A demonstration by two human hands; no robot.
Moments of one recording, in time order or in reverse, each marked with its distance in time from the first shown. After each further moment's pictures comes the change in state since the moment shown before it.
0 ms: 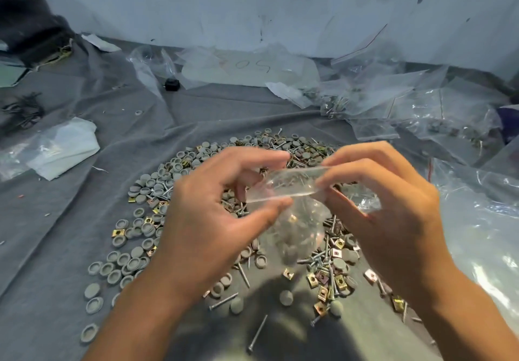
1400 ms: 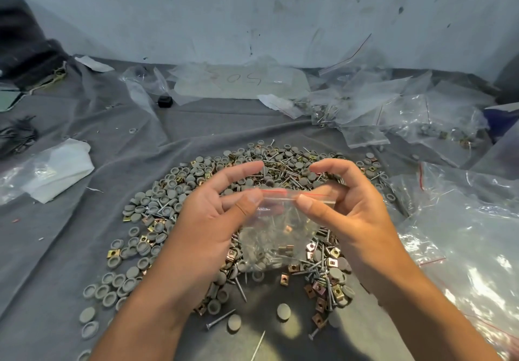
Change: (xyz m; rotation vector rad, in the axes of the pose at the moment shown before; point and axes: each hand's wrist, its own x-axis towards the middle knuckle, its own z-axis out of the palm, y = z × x) left_hand 0.005 -0.012 0.009 -0.612 -0.122 -0.560; right_hand -0.008 0.005 0.024 0.952 -0.019 0.665
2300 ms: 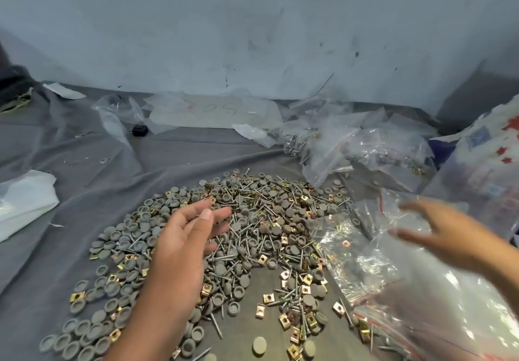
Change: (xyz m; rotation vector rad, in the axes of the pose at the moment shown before) left_hand 0.002 -0.001 0.008 0.162 0.344 -0.037; right_hand -0.008 -0.060 -0.169 -1.457 0.130 0.611
